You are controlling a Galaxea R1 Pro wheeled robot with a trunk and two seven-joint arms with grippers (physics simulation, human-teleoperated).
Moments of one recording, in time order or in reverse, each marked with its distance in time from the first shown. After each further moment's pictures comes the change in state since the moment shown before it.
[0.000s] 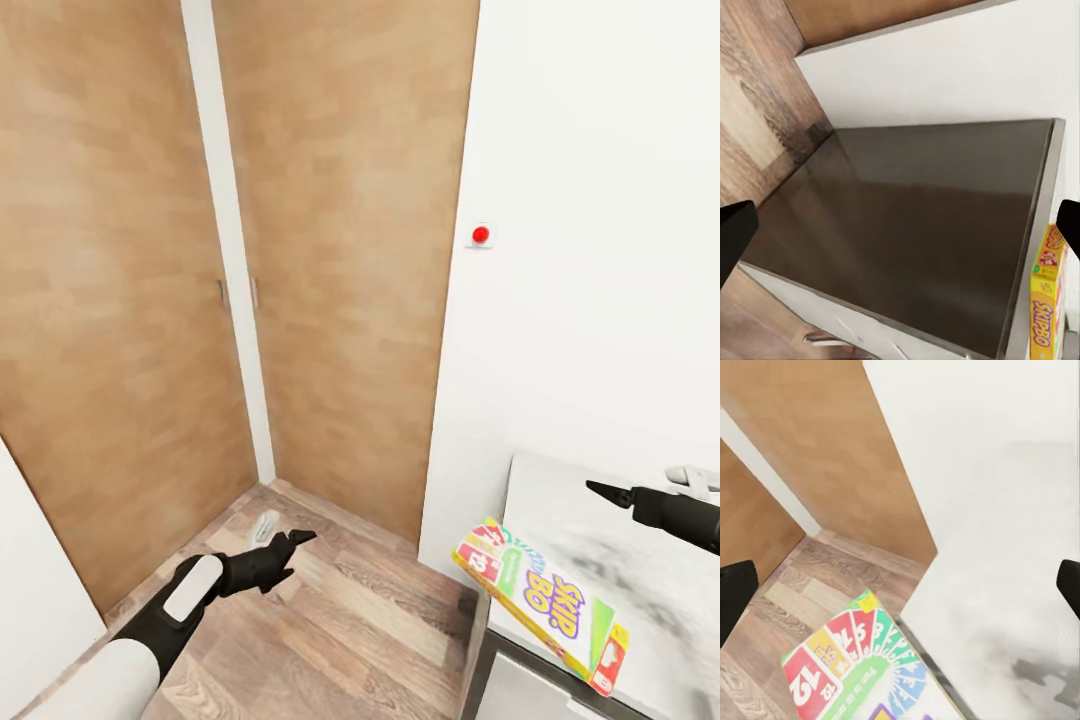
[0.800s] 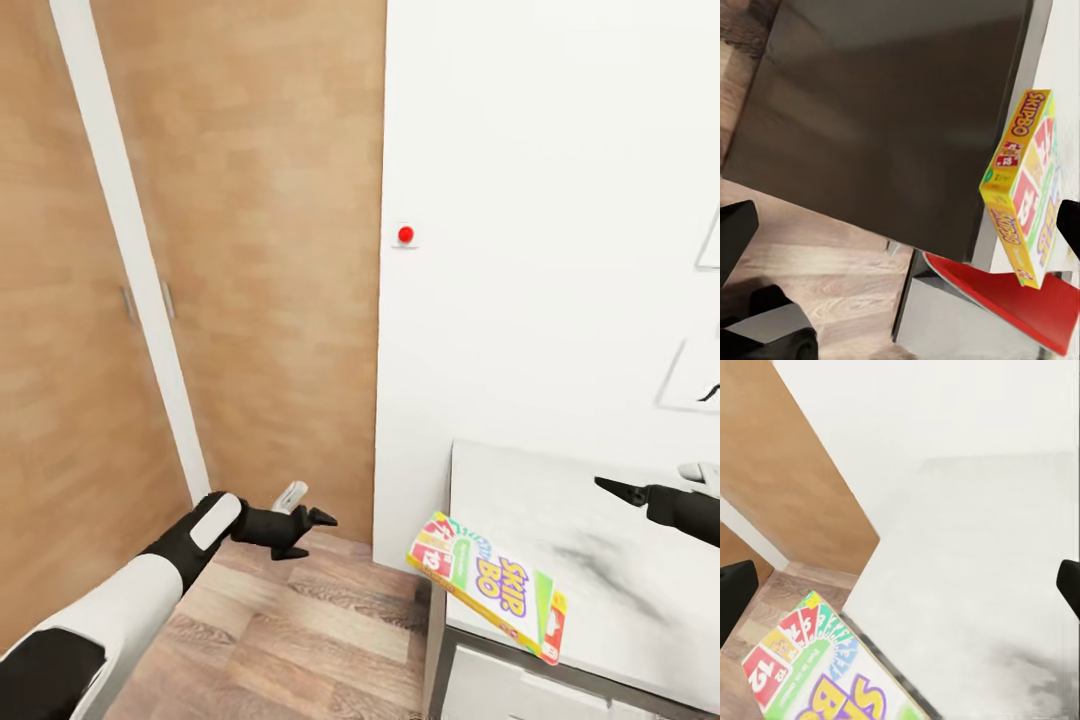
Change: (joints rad) left arm -0.247 -0.007 -0.154 0.135 -0.086 0.333 -0.041; right arm 0.003 -0.032 -0.032 0.000 -0.001 0.002 0.102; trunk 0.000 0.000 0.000
